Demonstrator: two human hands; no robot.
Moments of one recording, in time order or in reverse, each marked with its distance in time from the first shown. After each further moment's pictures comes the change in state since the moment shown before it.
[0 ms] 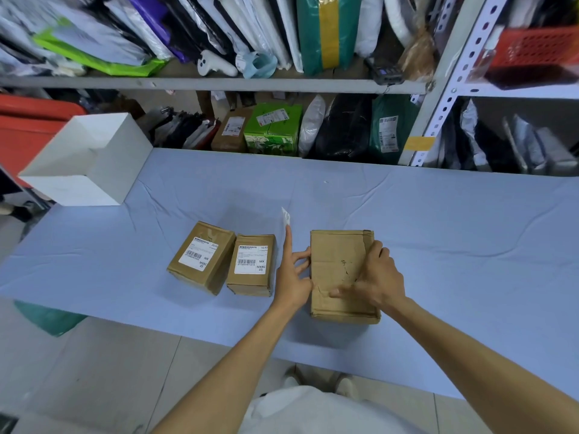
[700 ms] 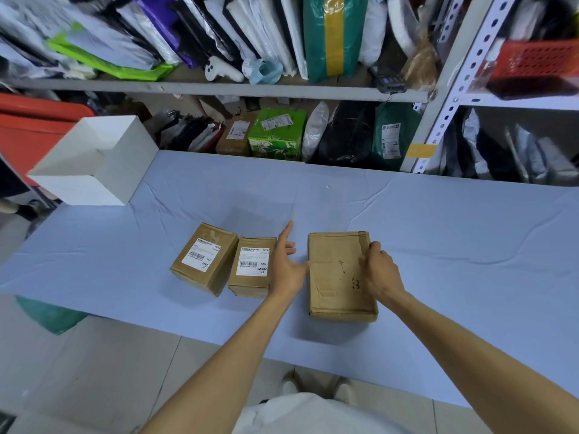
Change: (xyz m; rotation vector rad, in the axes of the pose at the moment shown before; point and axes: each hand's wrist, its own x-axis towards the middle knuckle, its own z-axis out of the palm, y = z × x) left_hand 0.017 0.012 -0.008 0.155 0.211 0.107; right_hand 0.015 -0.002 -0.008 0.005 0.025 -0.014
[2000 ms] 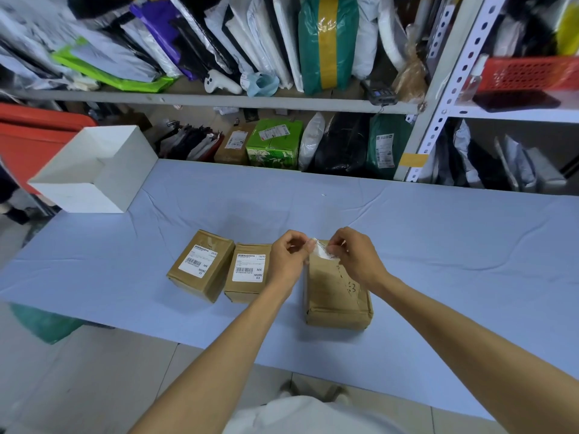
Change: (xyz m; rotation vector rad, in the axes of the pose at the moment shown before) left_hand 0.012 0.025 0.008 -0.176 -0.041 0.015; right_hand 0.000 -0.046 -0.032 0.325 0.045 -0.380
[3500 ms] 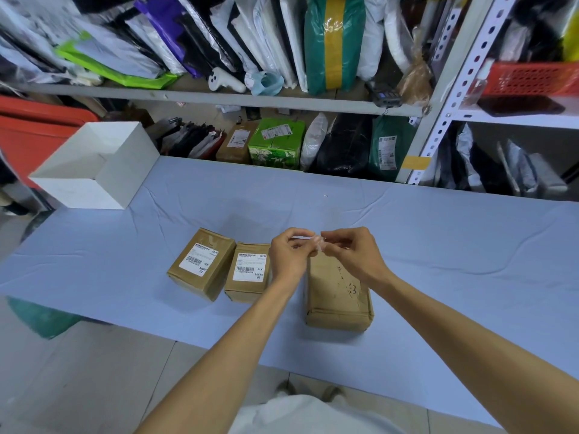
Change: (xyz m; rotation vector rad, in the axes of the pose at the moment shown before) left_hand -0.008 0.022 0.008 -0.093 0.098 -0.009; right_hand -0.005 -0.017 -0.006 0.325 -0.003 0.046
